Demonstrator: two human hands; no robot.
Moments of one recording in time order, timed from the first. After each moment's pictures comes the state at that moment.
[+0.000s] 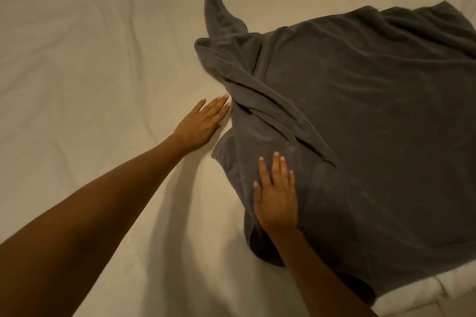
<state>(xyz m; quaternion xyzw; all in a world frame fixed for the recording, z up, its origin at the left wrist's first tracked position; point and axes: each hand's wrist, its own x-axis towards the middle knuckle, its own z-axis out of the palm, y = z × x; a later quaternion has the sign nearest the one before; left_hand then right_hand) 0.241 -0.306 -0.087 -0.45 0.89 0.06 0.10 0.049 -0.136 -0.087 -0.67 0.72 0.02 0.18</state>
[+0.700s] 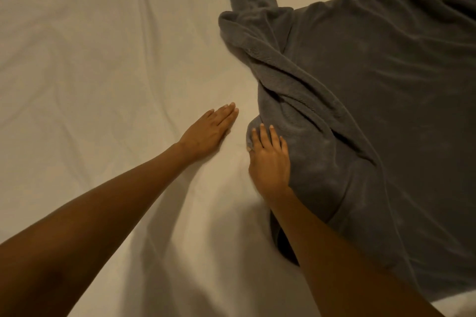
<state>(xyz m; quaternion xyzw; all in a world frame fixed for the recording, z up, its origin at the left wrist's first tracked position) 0.286 -0.275 -0.132 -0.47 0.87 0.16 0.05 0.113 -0.203 -0.122 -0.73 0.67 0.01 0.16</state>
